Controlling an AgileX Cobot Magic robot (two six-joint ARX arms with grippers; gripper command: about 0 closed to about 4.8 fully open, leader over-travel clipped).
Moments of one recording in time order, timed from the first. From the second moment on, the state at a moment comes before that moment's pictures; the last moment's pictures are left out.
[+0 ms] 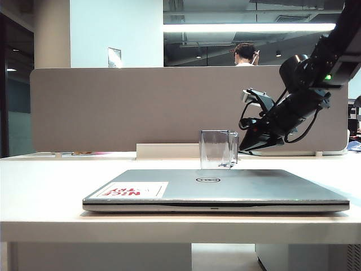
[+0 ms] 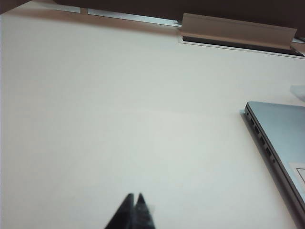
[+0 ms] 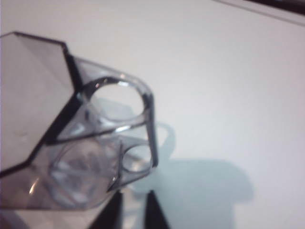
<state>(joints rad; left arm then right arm) -0.03 0.00 0.01 -0.17 0.02 -0.11 0.13 2.12 1.47 0.03 -0.42 -0.18</state>
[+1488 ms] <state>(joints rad) -0.03 0.00 0.01 -0.17 0.02 -0.11 0.30 2.06 1.47 -0.01 -0.44 -0.18</state>
